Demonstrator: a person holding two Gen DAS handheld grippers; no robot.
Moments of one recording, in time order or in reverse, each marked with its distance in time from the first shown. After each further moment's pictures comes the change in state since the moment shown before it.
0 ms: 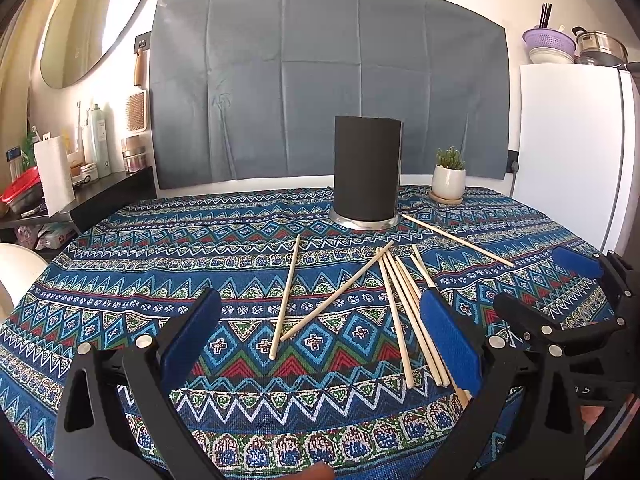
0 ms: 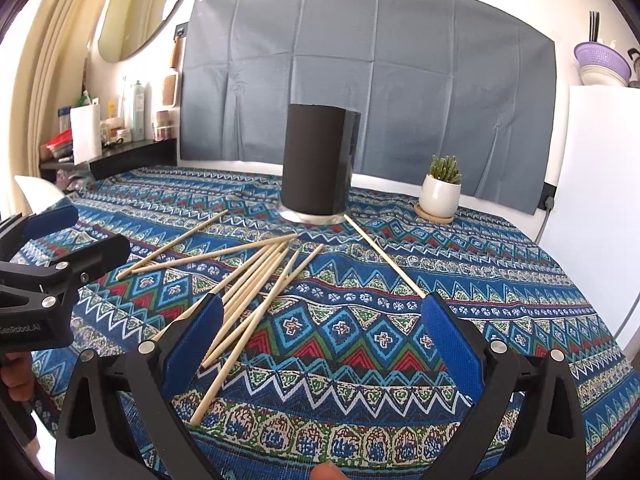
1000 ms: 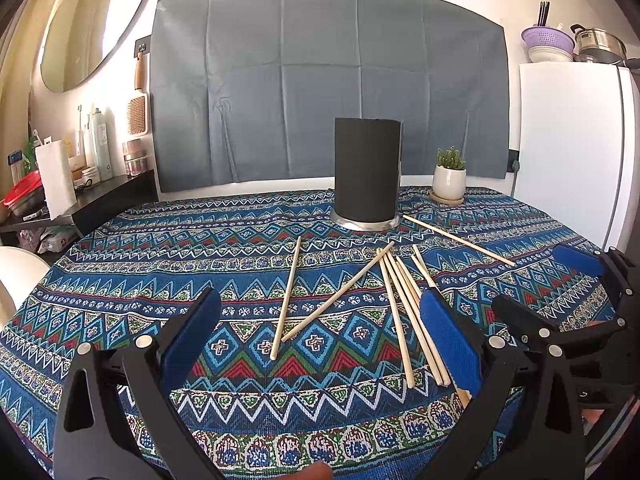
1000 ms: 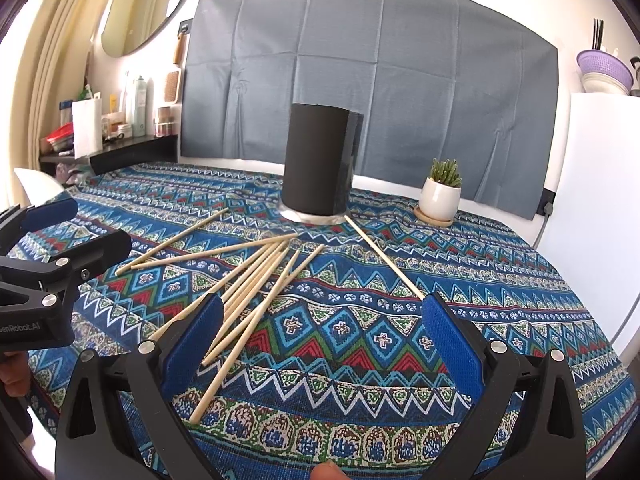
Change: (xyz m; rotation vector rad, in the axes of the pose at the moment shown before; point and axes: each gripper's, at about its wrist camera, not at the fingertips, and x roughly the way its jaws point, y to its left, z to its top) left arm -0.001 -0.001 -0.002 0.009 -0.010 0.008; right arm 0.000 0.004 0.000 -0.026 -0.003 -0.010
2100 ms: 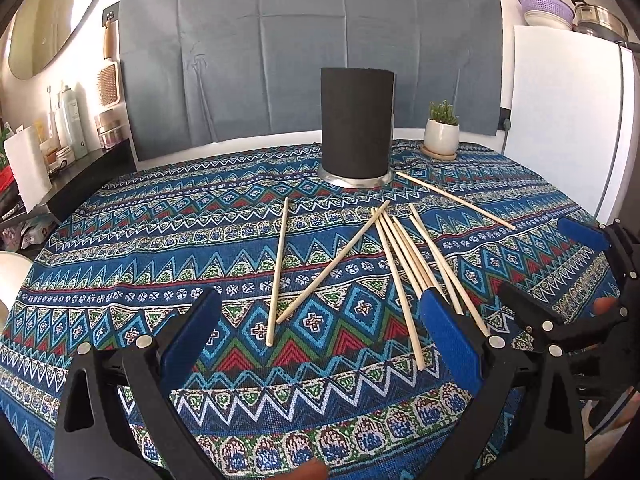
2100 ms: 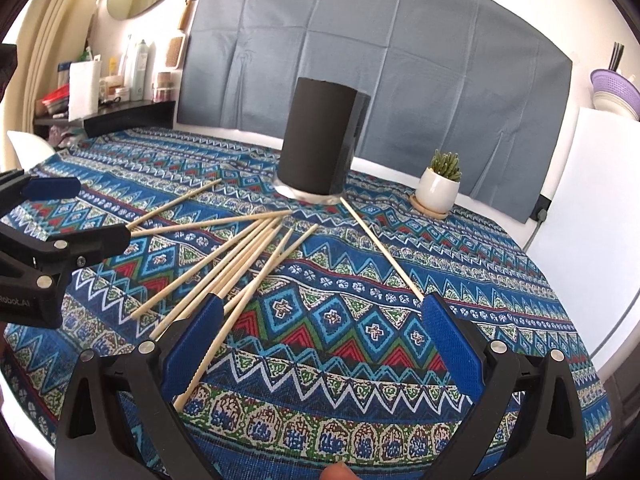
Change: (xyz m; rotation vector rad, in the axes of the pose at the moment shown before) left arm 0.032 0.006 0.009 0.041 0.196 -0.061; right arm 0.012 0.007 0.004 -0.104 0.102 -0.052
